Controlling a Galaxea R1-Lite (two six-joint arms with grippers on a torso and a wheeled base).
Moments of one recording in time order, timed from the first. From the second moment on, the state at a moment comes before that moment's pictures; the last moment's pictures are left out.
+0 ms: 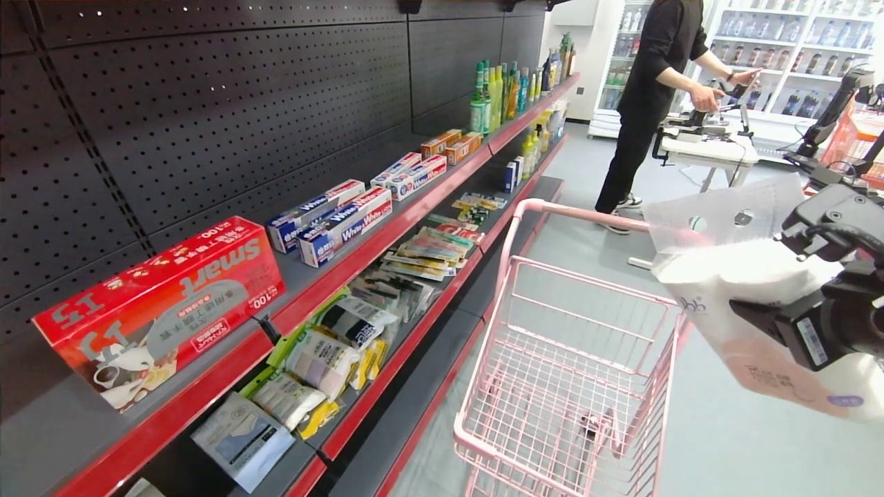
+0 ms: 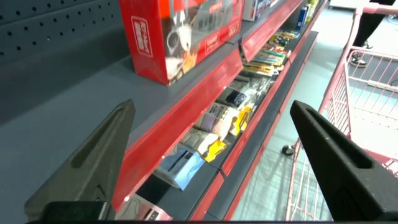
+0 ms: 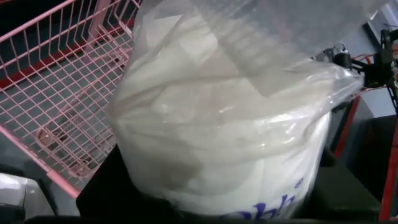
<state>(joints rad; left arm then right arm) 0.00 0.00 0.00 0.00 0.04 0.00 0.32 1.22 -0.75 0.00 -0.37 -0.43</state>
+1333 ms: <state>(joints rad) 0.00 0.00 0.00 0.00 0.03 0.00 0.32 1.28 -0.81 -0.01 -0.35 -0.50</state>
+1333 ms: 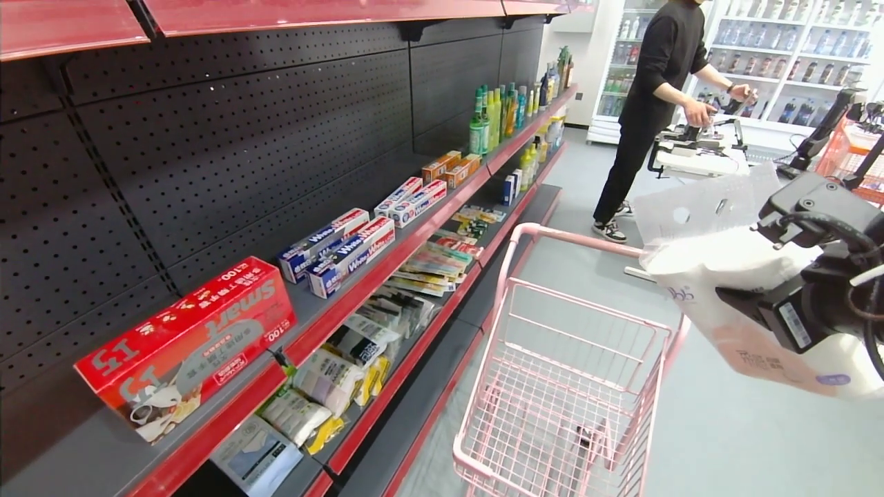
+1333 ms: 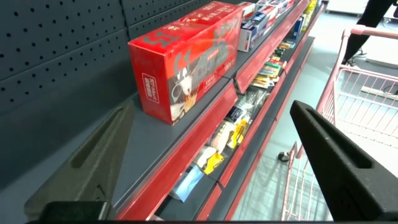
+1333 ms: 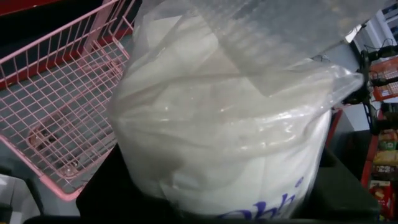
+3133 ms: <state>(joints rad) 0.00 0.00 0.00 0.00 0.03 0.00 0.32 1.31 -0.72 -0.09 -0.35 -0.50</state>
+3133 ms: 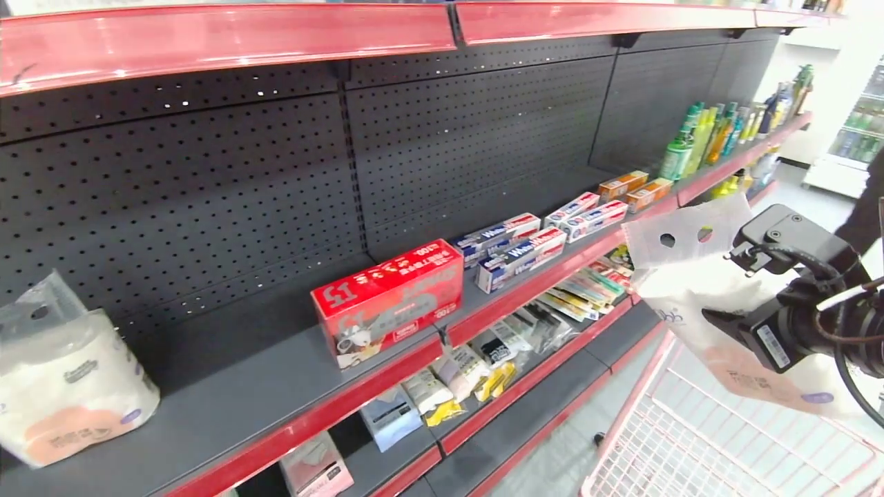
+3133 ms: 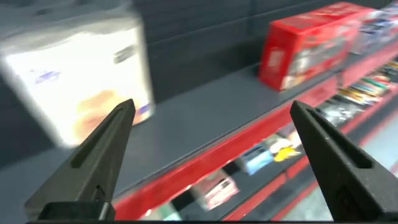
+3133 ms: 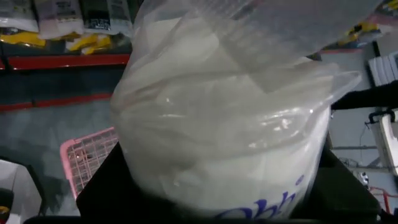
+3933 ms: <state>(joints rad) 0.00 0.00 0.00 0.00 0.03 0.00 0.26 1.27 -0.67 -0.07 -0.36 -0.52</state>
